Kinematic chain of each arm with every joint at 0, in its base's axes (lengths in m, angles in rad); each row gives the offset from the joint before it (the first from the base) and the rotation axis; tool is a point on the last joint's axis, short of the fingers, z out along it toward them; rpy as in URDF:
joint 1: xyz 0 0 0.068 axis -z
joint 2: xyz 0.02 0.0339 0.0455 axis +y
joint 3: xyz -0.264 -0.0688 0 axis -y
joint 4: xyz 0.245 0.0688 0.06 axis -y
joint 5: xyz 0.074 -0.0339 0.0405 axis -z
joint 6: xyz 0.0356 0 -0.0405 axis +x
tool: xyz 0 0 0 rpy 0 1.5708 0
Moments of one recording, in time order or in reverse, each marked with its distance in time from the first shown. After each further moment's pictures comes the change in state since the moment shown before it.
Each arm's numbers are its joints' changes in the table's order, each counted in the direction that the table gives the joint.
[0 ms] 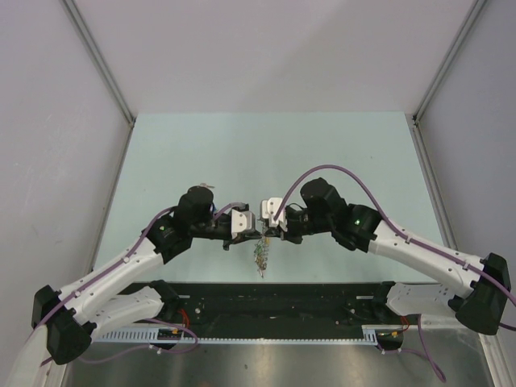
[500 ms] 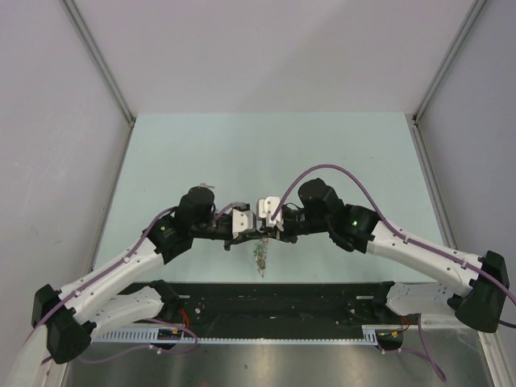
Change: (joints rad) left arm 0.004 0.005 0.000 -0.007 -0.022 -0.016; right arm -0.017 0.018 0.002 0.051 0.017 0.026
